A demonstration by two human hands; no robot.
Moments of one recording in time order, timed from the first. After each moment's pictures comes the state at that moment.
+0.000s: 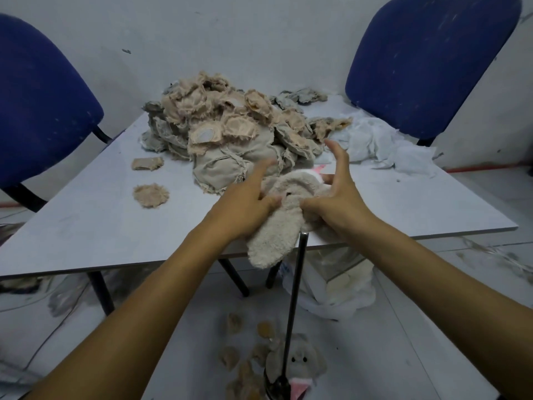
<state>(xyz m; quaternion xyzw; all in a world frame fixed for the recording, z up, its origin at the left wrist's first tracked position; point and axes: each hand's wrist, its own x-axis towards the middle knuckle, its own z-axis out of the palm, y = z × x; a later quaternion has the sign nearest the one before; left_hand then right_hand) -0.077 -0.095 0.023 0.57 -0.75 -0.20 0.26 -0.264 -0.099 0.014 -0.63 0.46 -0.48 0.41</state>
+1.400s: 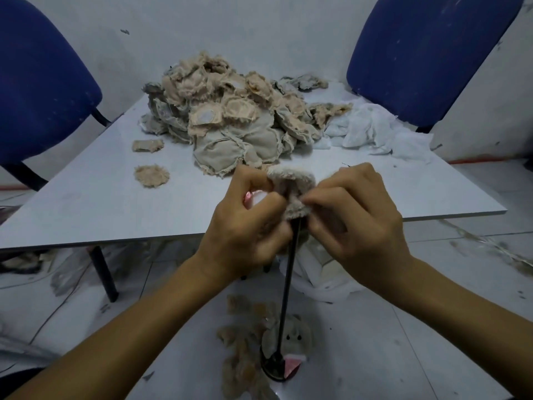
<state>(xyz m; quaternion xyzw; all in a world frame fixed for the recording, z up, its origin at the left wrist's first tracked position) -0.089 -0.013 0.009 0.31 -0.81 0.12 0.49 -0.277 -0.010 0.021 -0.81 0.26 -0.49 -0.18</state>
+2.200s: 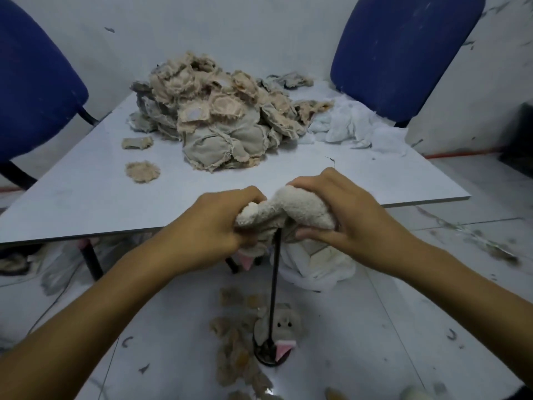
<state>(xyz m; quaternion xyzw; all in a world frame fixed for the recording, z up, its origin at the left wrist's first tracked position) -0.063 0.012 0.044 0.48 -0.84 -0.16 0.19 -0.306 0.004 0.032 -0.88 0.36 -0.29 0.10</state>
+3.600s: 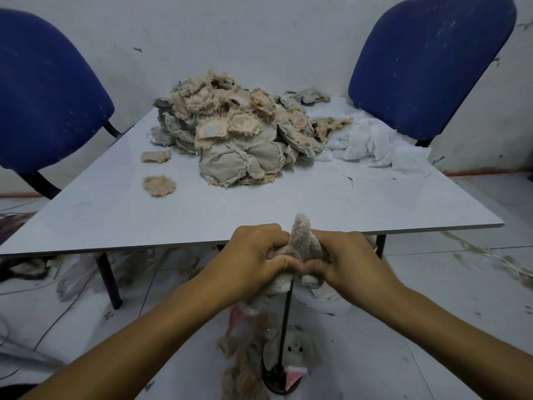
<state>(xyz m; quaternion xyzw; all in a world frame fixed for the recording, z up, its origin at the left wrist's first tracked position) -0.091 -0.001 0.003 0.44 -0.83 -0.15 0.30 -0.280 -0.002 0.001 -0.82 0.46 -0.28 0.19</state>
